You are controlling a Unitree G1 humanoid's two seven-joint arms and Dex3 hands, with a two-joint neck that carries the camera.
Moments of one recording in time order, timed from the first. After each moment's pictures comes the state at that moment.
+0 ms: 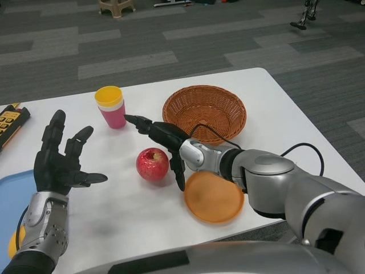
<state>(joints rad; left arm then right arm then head) -0.26 0.20 -0.16 0.67 -0.76 -0.60 -0.31 -0.86 -0.20 1.33 1.16 0.30 -0.61 -0.41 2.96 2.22</state>
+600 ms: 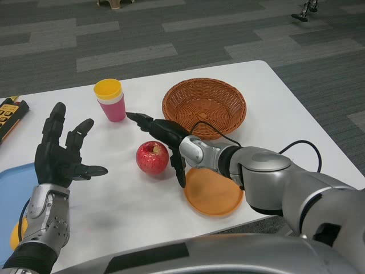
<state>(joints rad) -0.26 0.20 -0.17 0.66 -0.77 -0.60 -0.31 -0.84 -0.18 1.33 1.20 0.30 -0.59 -0.40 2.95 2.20</state>
